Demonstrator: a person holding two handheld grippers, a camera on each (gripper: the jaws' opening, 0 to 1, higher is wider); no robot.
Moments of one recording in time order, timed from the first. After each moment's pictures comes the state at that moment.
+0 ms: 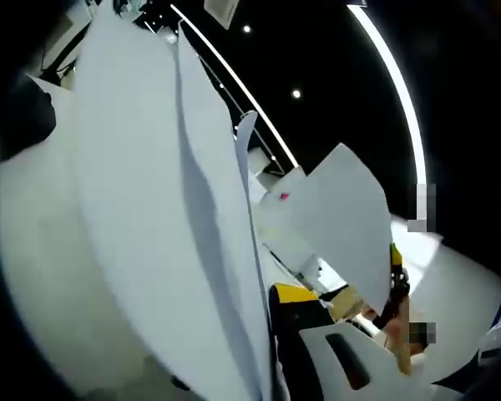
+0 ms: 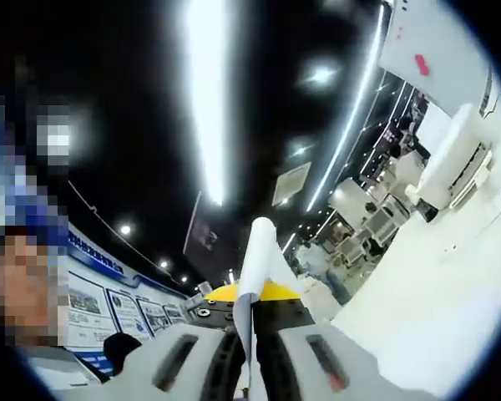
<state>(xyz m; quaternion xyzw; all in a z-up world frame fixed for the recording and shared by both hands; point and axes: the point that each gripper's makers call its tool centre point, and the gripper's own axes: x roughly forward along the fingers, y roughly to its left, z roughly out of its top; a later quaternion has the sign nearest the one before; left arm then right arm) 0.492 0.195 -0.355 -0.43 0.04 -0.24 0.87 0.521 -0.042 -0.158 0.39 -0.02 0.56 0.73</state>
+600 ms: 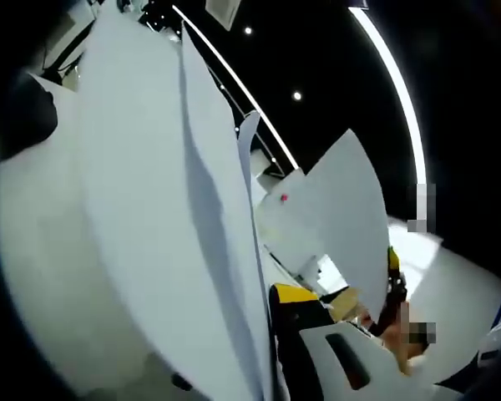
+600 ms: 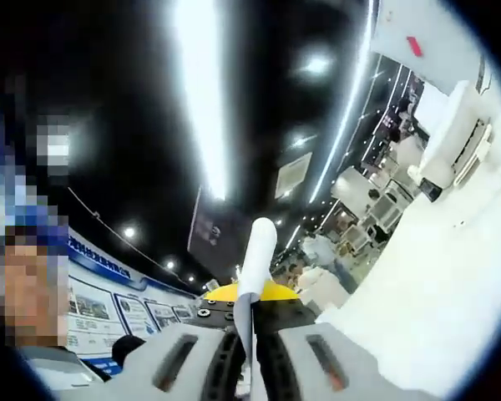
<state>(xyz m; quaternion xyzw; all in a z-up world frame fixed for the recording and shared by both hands) 0.492 0.197 -0.354 -0.43 0.04 -0.23 0.87 0.523 -0.020 -0.187 0.42 0.02 0.57 0.71</state>
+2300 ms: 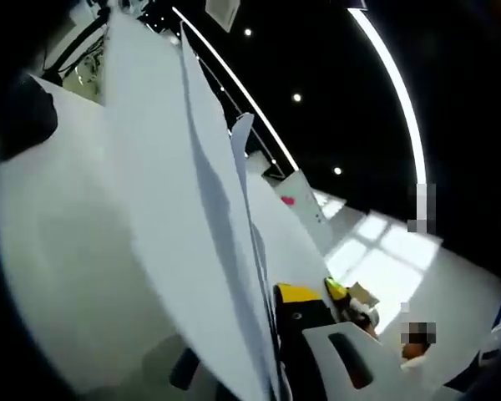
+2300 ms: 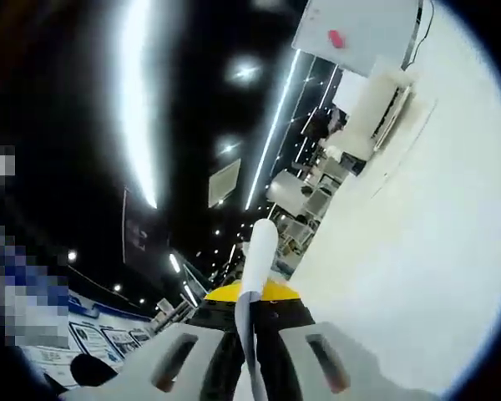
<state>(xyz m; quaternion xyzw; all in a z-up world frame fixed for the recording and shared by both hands) 0.493 0.196 -0.353 -0.43 0.03 -0.23 0.87 0.573 -0.002 -0.304 0.46 0.09 0.42 0.78</state>
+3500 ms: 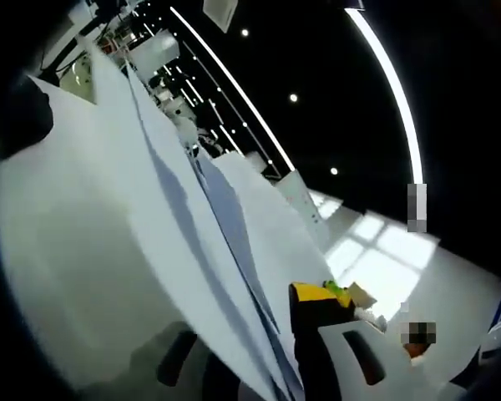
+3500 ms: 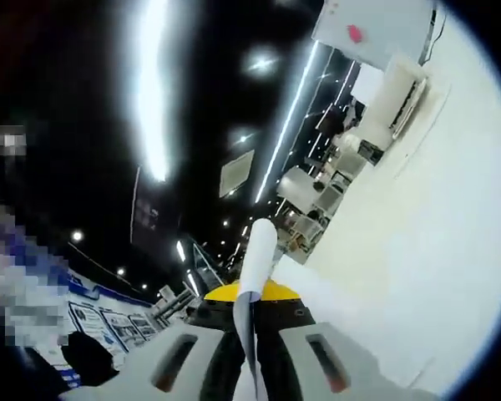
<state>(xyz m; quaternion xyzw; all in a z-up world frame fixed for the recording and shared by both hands) 0.493 0.194 -0.350 -0.43 0.03 -0.24 0.87 0.514 0.061 -0.305 0.41 0.06 0.45 0.79</state>
